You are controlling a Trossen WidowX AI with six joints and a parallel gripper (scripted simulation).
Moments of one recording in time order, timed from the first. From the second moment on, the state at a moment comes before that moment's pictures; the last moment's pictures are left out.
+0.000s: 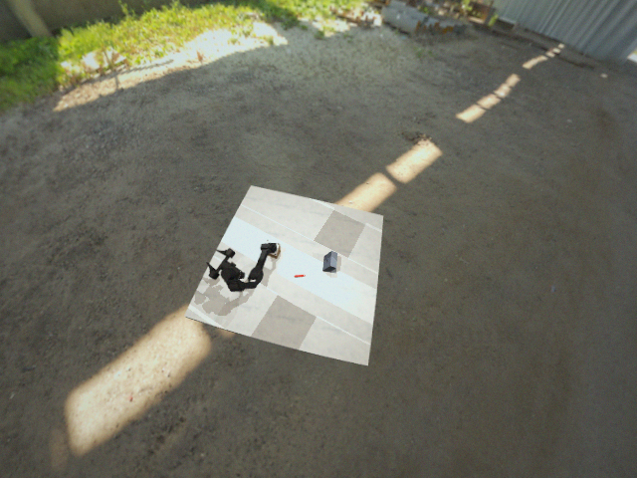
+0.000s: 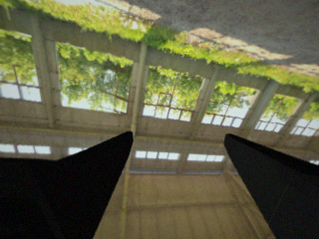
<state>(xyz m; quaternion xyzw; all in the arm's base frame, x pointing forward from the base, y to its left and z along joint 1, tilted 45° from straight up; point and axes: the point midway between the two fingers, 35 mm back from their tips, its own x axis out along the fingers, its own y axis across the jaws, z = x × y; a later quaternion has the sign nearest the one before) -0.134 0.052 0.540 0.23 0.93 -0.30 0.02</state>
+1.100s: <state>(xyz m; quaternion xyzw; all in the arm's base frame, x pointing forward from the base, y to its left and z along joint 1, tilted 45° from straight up) -0.061 0.194 0.482 0.49 0.68 -0.53 -0.10</state>
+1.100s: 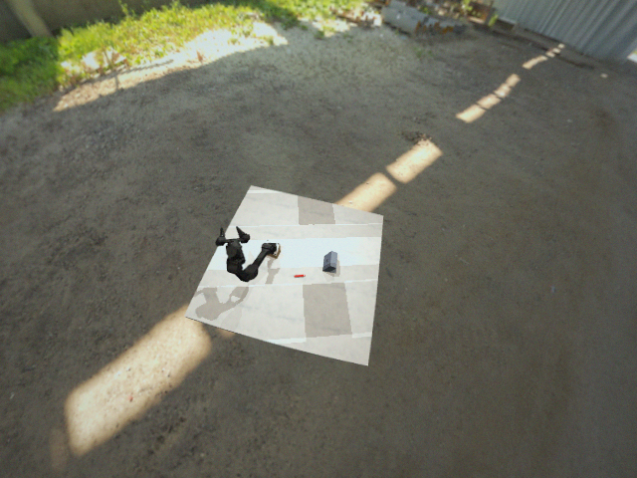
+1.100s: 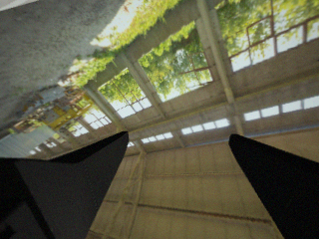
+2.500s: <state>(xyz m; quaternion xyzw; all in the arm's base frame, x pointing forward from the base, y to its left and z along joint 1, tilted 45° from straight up) 0.135 0.259 0.364 0.66 0.15 -0.63 -0.38</state>
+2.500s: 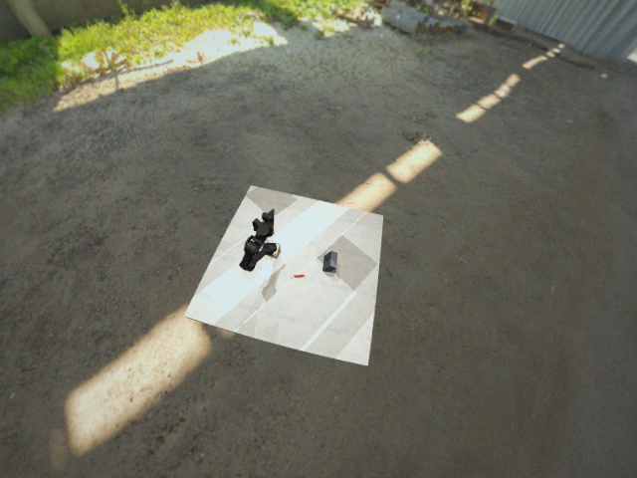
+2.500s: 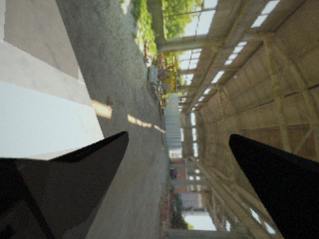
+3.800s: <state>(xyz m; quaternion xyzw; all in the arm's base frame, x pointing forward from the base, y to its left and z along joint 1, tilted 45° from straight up) 0.303 0.128 0.217 0.58 -0.41 -0.38 -0.60</state>
